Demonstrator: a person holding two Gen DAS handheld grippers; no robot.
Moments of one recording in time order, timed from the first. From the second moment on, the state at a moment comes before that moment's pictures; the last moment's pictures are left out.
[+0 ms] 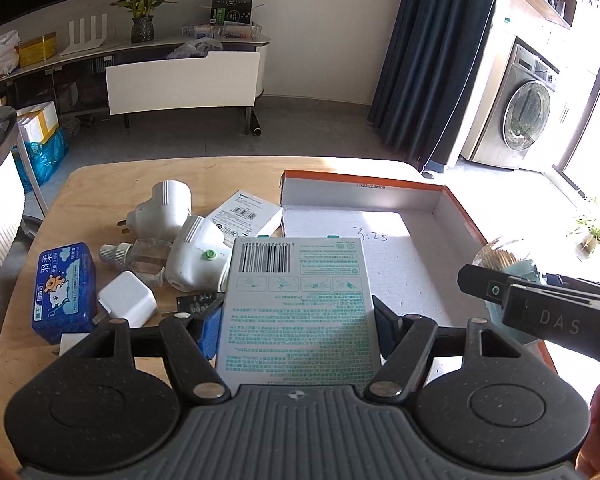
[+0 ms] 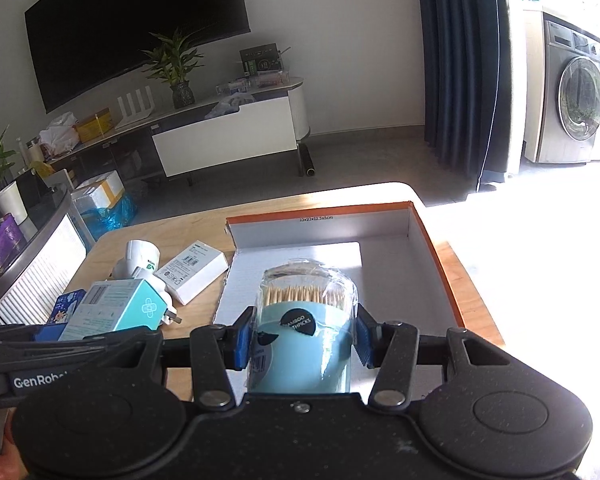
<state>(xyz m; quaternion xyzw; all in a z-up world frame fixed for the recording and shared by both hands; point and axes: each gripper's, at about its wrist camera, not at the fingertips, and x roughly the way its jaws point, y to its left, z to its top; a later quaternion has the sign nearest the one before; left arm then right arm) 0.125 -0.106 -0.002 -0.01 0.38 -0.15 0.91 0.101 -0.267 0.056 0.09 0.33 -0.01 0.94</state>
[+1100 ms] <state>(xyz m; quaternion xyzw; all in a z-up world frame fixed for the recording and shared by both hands) 0.153 -0.152 0.001 0.00 0.38 -0.17 0.91 0.134 -0.295 0.057 0.08 0.33 -0.03 0.94</state>
